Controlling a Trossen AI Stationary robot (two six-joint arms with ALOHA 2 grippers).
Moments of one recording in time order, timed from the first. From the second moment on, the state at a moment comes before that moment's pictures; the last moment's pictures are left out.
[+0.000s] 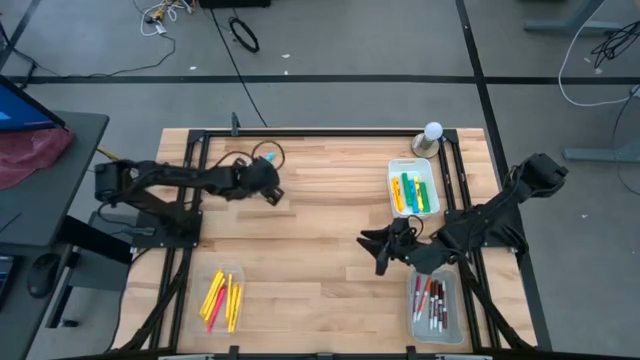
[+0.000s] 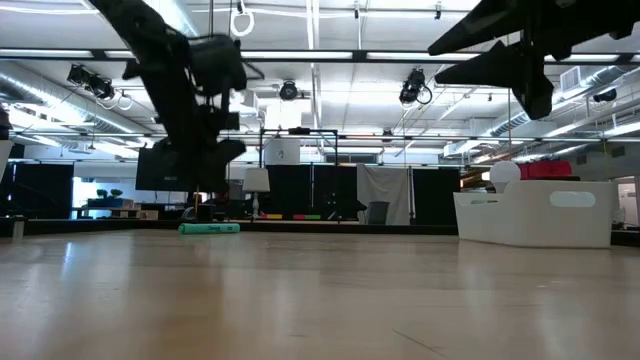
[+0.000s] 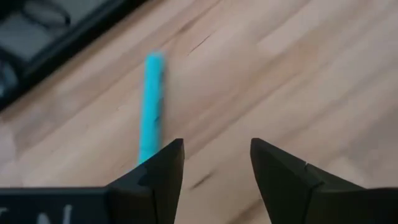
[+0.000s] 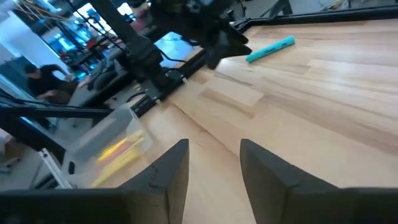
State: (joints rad) left arm 0.24 1.42 0.73 -0.37 -0.55 -0.49; right arm 0.60 1.34 0.58 0.36 0.90 0.87
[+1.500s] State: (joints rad) left arm 0.12 1.45 0.29 0.45 -0.08 -0.29; right arm 0.57 1.34 0.55 0.41 0.76 0.51
